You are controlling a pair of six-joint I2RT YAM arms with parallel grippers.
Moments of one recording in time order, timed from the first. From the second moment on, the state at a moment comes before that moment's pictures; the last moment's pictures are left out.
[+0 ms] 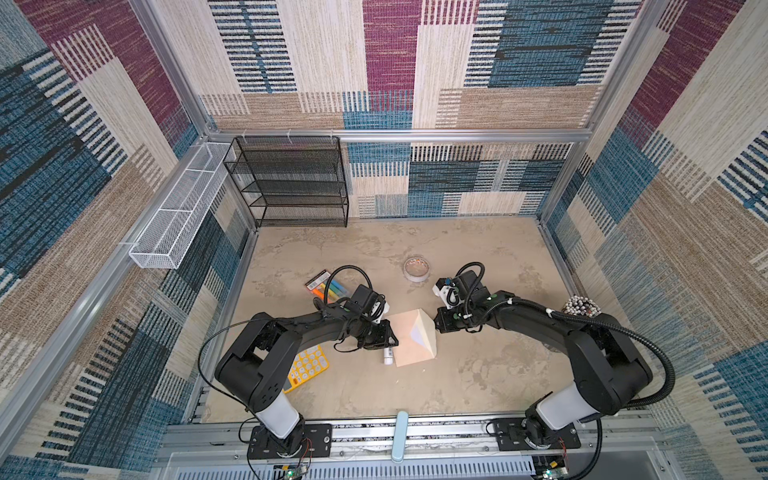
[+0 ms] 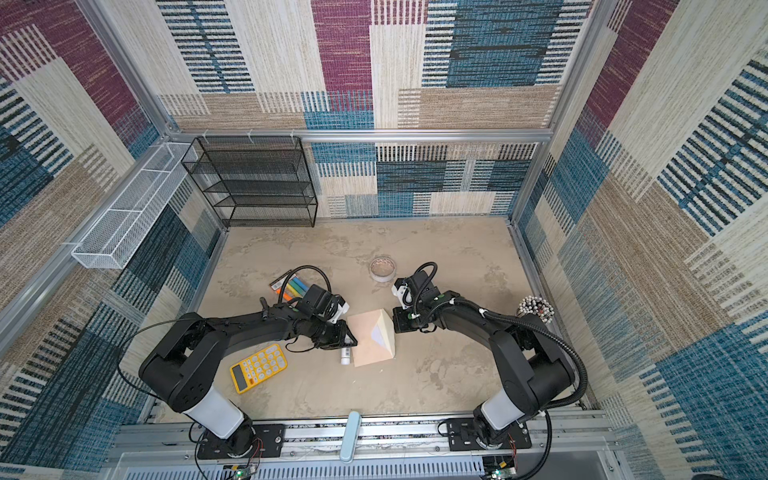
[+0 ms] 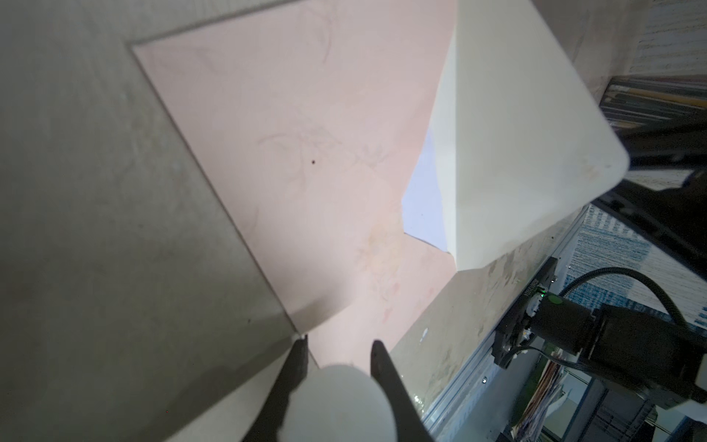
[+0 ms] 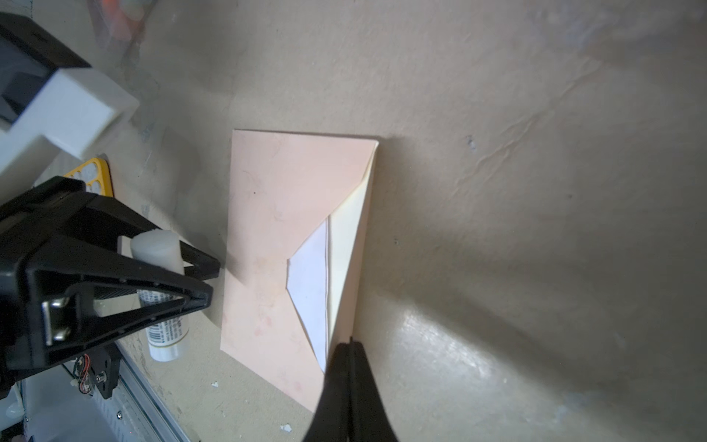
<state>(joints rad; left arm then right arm) -0.58 1.66 0.82 -0.30 0.54 -0.57 0.51 1.56 0.86 -0.39 -0.40 0.32</state>
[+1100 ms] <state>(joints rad) -0.56 1.73 0.85 -0.30 0.65 -0.55 0.68 1.77 1.09 -0.54 -0.30 0.33</state>
